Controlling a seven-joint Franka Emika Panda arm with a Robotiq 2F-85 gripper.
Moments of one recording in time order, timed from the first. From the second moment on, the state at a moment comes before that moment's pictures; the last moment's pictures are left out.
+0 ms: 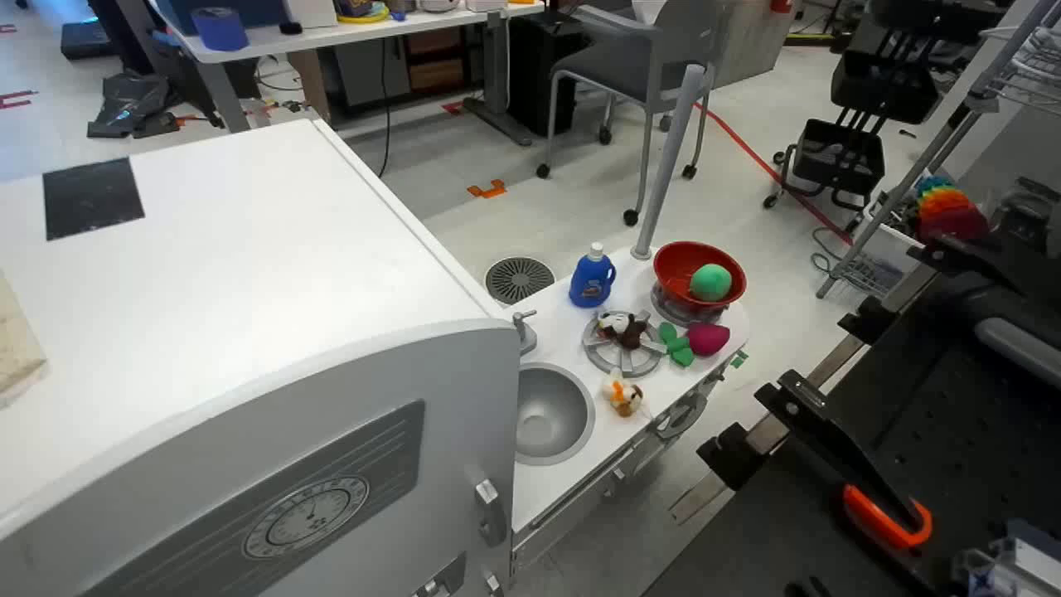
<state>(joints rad) 0.09 -0.62 -0.01 -2.44 0.24 1.93 0.07</state>
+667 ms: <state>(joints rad) 0.09 -0.62 -0.01 -2.43 0.24 1.93 0.07</state>
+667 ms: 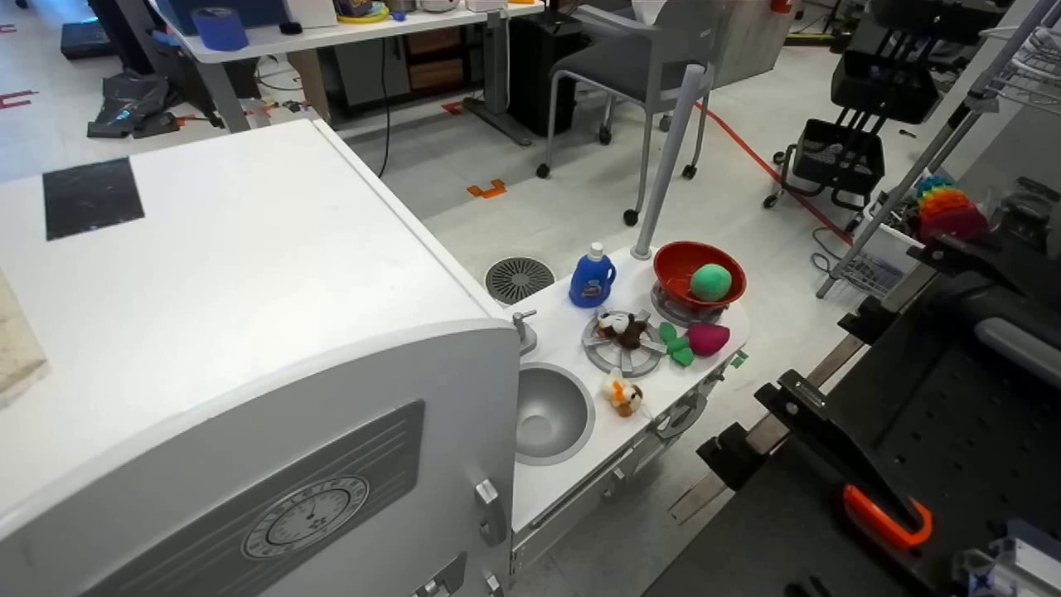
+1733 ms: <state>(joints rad) 0.06 0.05 0.13 -2.14 0.08 2.11 0.46</state>
